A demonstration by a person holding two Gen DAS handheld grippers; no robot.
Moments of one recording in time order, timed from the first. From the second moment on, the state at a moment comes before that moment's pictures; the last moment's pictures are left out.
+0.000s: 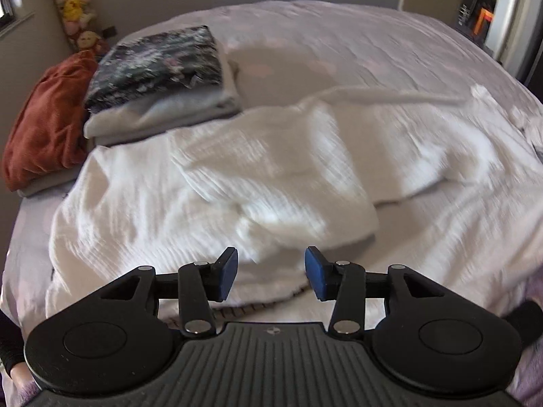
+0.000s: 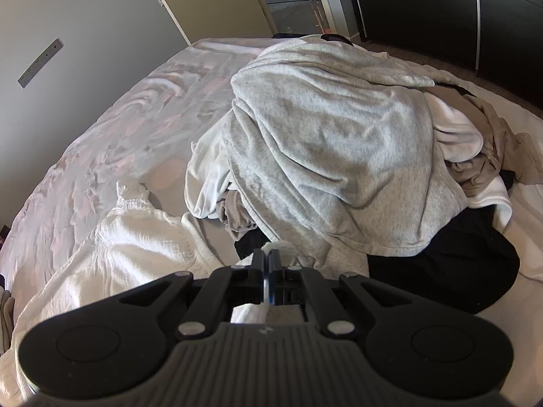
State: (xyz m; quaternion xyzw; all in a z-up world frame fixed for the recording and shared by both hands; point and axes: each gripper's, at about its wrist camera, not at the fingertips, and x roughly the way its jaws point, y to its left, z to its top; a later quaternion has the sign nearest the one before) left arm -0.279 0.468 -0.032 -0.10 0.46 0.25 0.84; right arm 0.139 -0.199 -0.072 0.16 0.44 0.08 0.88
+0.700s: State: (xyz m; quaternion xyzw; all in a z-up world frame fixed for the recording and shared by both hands) left arm -0.237 0.545 -0.050 -0.15 0.36 0.38 0.84; right arm 0.129 -0.205 -0.075 0.15 0.44 0.06 0.88
